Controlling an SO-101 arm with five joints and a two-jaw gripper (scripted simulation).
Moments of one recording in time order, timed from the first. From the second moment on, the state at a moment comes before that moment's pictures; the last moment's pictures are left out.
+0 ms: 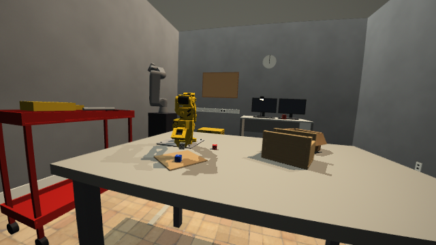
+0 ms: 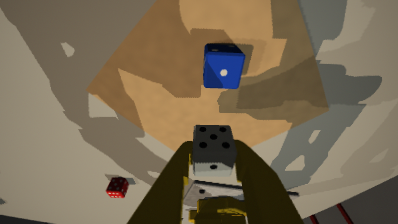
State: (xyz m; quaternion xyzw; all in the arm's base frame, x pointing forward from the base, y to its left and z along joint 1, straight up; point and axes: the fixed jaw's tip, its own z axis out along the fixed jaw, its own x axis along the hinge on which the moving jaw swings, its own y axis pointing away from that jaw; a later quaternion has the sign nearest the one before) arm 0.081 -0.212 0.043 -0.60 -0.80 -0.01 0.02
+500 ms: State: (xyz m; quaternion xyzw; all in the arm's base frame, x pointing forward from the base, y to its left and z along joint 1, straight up) arm 0.075 -0.215 0.047 -0.61 -0.79 0.00 0.00
